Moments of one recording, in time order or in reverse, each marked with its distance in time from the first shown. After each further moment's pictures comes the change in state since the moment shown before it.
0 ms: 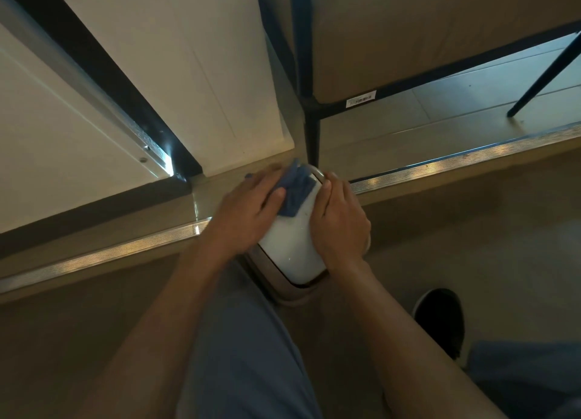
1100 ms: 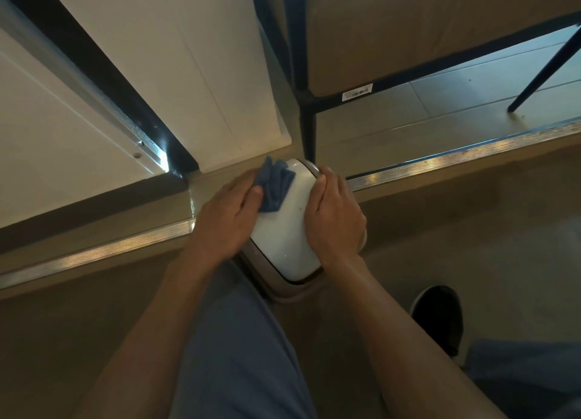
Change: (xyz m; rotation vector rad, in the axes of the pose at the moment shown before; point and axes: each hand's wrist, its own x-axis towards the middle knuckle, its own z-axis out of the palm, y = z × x) left_hand -0.016 0.002 0.000 -0.090 0.116 -0.250; right_hand -0.001 0.000 -0.001 0.013 0.004 -0.023
